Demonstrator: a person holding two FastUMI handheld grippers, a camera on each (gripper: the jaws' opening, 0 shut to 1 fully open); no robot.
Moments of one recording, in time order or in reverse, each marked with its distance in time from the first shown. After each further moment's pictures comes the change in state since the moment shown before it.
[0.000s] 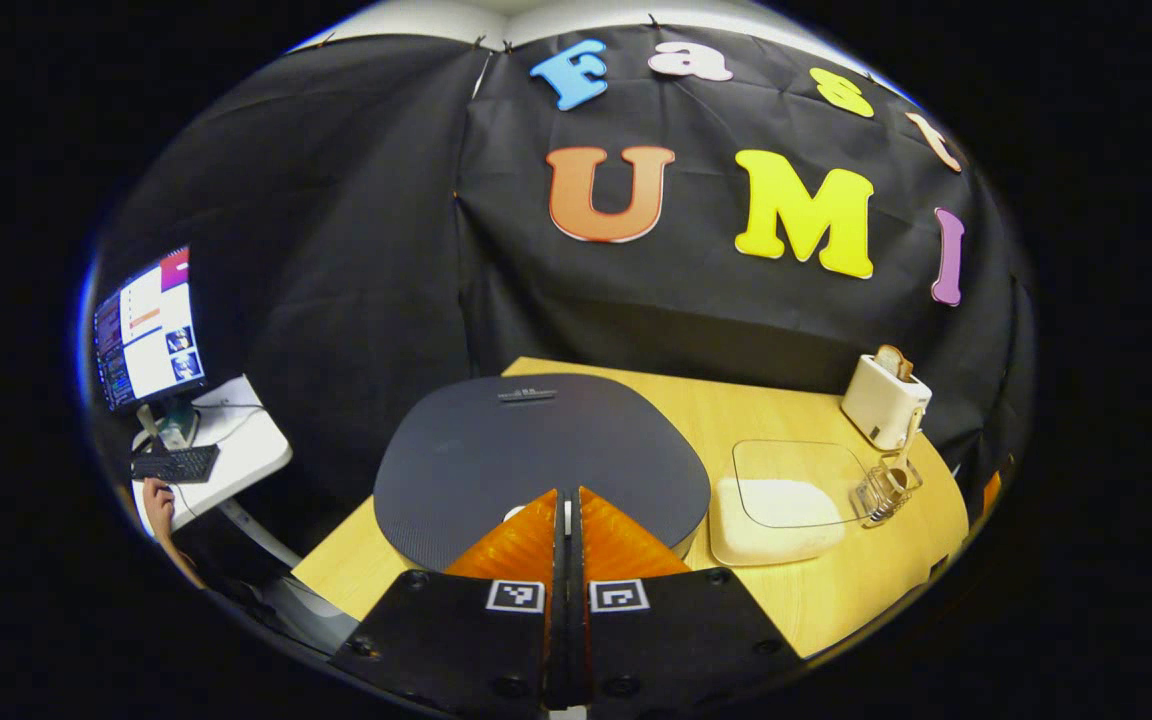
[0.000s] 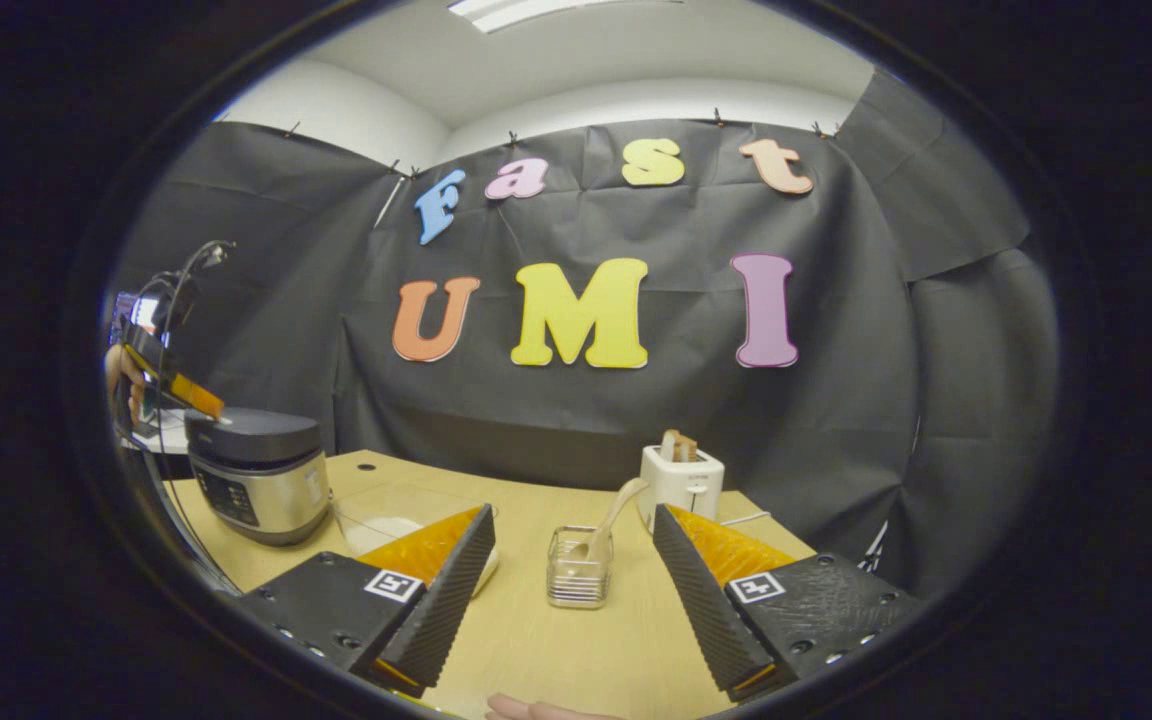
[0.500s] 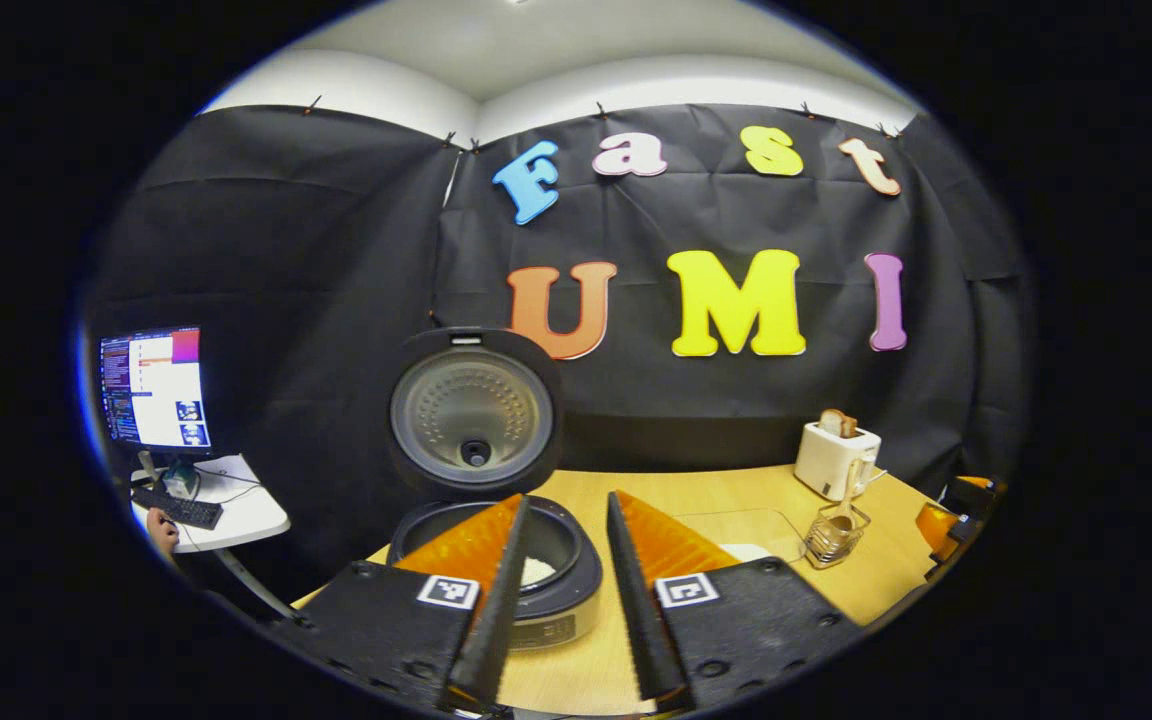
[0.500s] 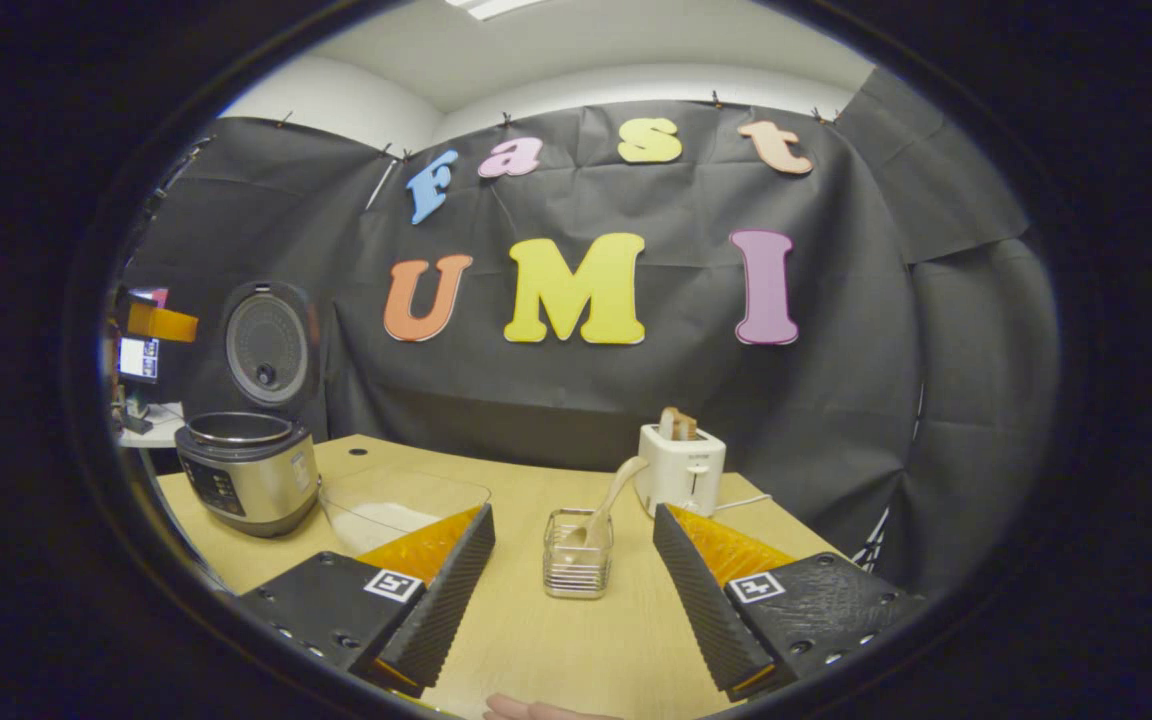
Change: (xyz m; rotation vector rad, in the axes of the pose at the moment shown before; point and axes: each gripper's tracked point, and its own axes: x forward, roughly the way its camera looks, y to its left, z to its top) left arm -0.073 -0.078 0.034 0.051 -0.270 -0.145; right arm 0.020 0.008 -0.020 0.025 0.062 0.012
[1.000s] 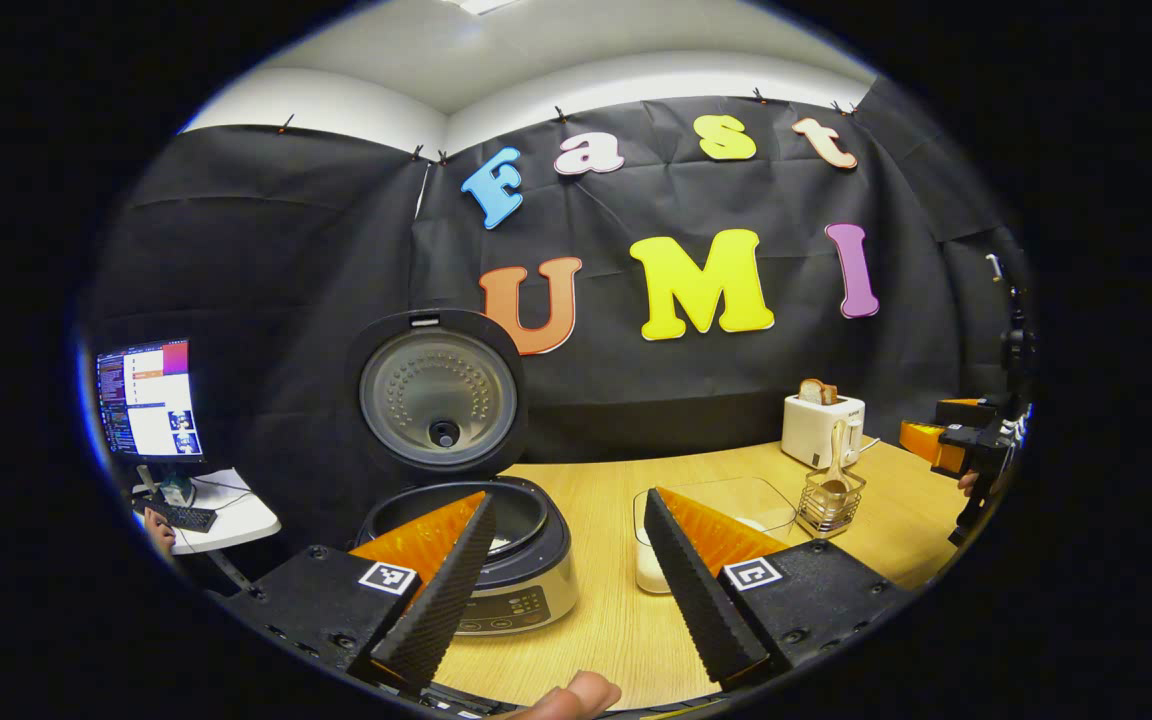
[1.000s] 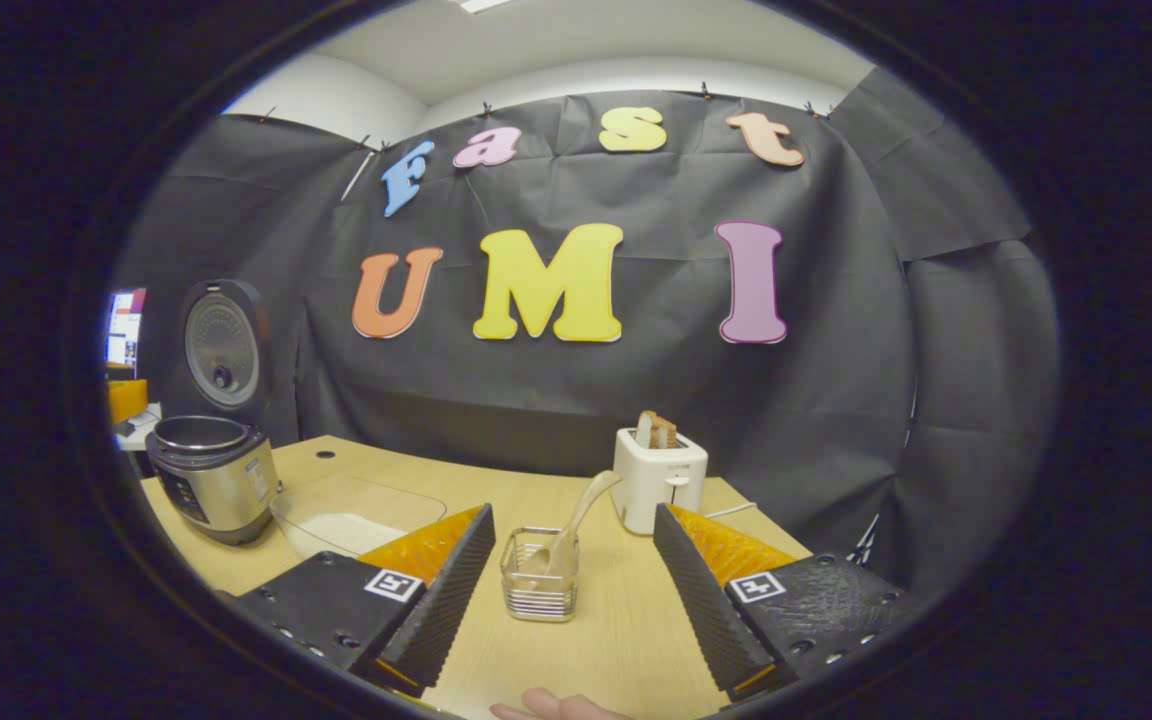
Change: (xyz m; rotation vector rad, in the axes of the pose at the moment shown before) left arm -0.011 -0.025 -0.041 0.054 -0.036 -0.001; right arm 0.051 -0.042 0.013 -0.007 0.014 -0.085
